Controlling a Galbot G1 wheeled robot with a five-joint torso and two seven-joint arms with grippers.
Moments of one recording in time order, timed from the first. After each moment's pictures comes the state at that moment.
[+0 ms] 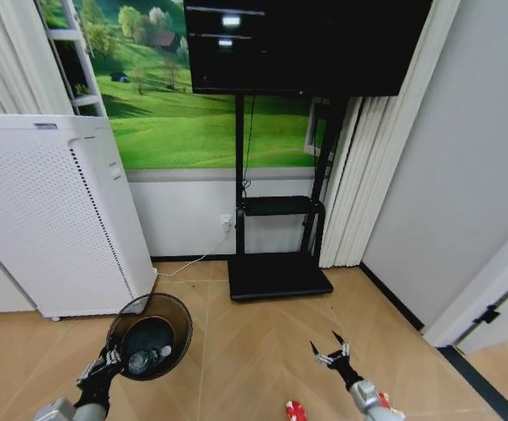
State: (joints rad) left arm 1.83 -1.55 -0.81 -2.35 -0.49 0.25 -0.26; right arm -1.32 1.12 0.45 1.06 0.10 0.61 -0.15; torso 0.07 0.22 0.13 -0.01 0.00
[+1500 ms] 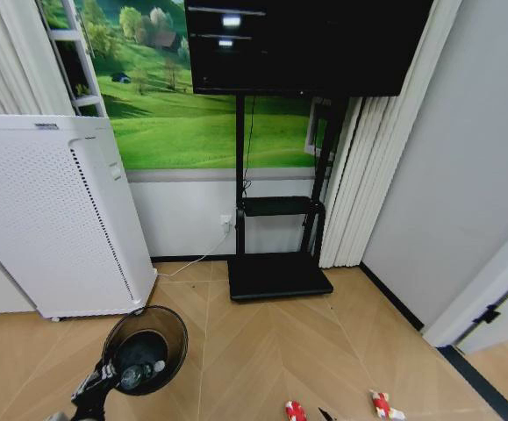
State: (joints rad) left arm 1.88 -1.56 -0.82 -2.31 -0.48 0.21 -0.24; right arm -1.52 1.24 0.36 1.12 0.07 0.45 -0.23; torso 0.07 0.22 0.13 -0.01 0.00
